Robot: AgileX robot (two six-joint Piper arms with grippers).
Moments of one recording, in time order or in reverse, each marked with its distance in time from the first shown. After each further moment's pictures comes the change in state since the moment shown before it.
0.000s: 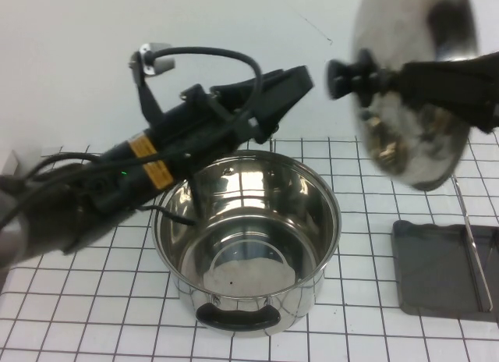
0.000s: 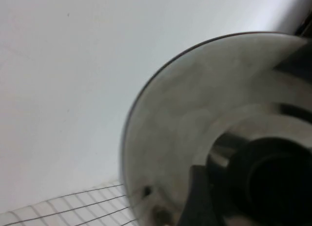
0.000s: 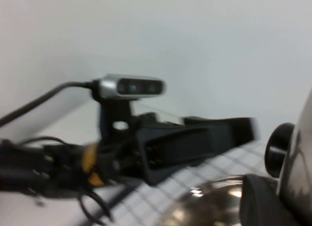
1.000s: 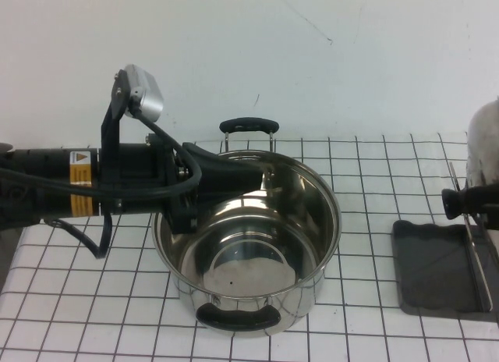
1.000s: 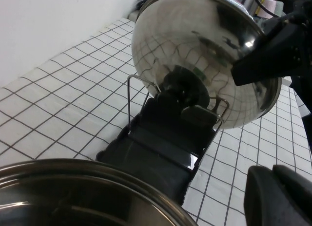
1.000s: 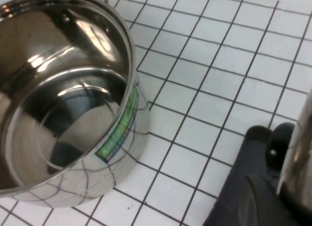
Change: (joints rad) right arm 0.000 -0.039 0.169 -0.891 -0.305 0.659; left arm 0.198 -0.143 0.000 0.814 -0.002 -0.182
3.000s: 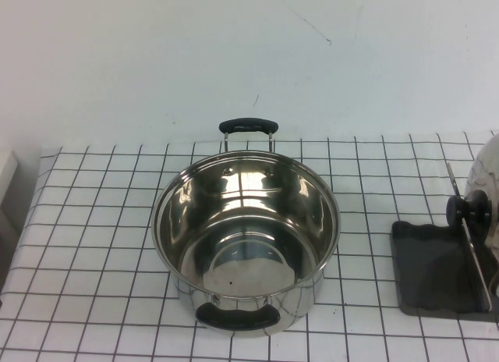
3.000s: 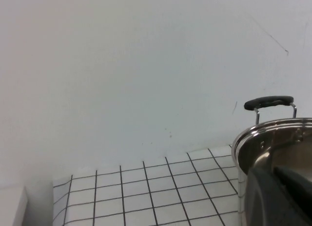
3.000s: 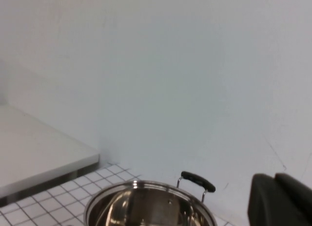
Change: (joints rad) right arm 0.000 -0.955 0.168 0.307 0.116 -0.337; left arm 0.142 -1.369 0.816 0.231 0.940 -0.352
